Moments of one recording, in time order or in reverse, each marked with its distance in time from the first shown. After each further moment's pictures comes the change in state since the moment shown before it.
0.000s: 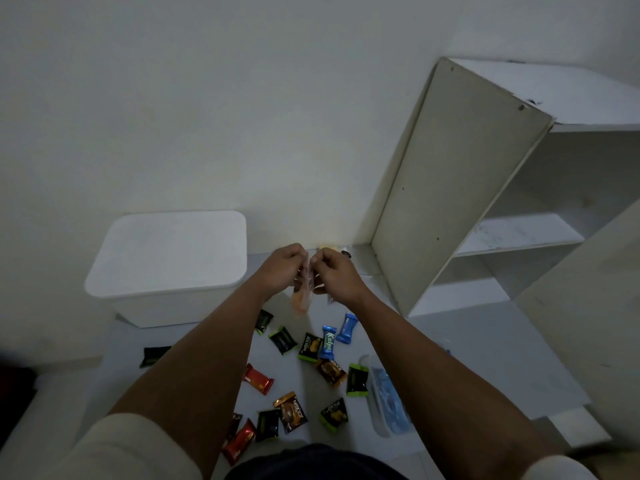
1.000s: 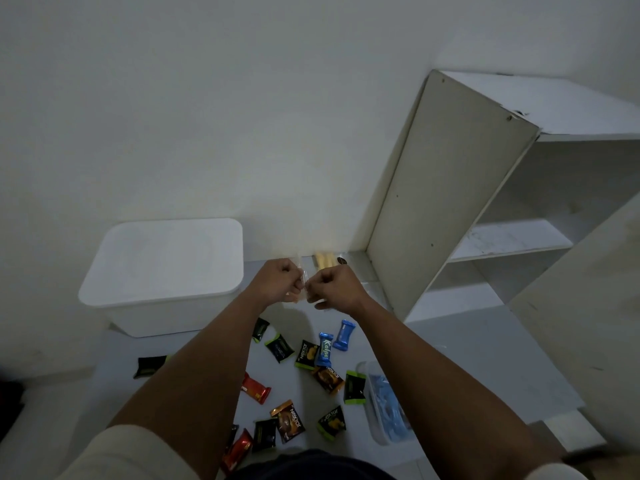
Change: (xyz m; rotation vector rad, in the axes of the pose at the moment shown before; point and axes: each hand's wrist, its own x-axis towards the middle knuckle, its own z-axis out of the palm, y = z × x) left_hand 0.001 -0.011 0.000 0.008 0.080 -0.120; right_hand -0.001 0.012 -0.012 -0.102 -0.022 0.130
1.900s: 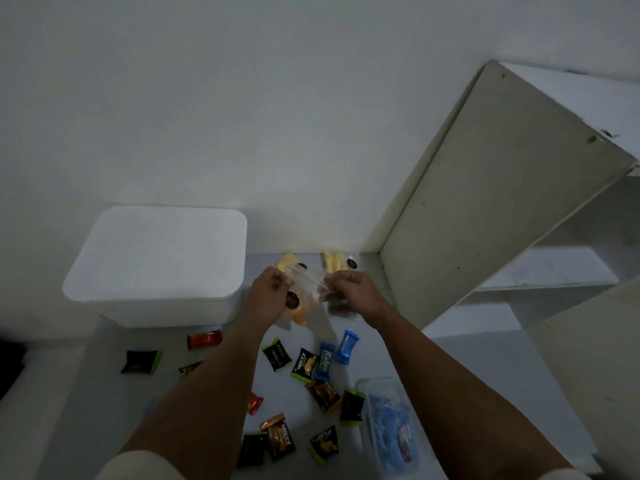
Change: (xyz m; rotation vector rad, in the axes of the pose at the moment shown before) left_hand 0.054 -0.058 0.007 -0.009 0.309 0.017; right_hand 0.059 0.020 -0.031 0.191 -0.091 0.159
